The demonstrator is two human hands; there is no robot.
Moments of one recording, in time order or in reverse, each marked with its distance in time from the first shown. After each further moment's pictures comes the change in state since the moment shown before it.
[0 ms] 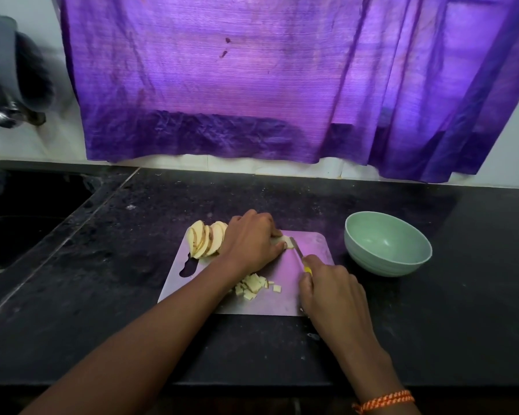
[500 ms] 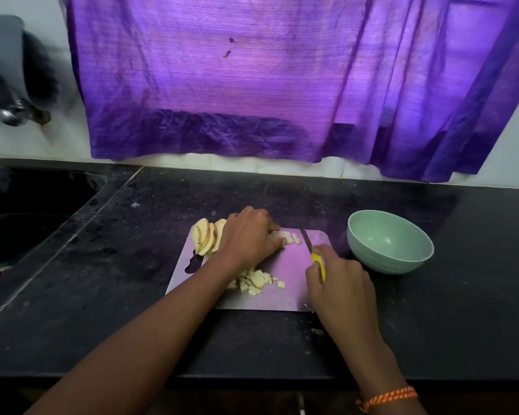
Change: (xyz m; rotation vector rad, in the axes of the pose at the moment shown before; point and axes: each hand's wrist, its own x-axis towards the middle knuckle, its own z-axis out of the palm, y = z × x) left_hand -0.004 -0.008 -0.010 -0.041 0.018 -0.010; right_hand -0.005 -0.006 -0.010 0.059 0.170 0.047
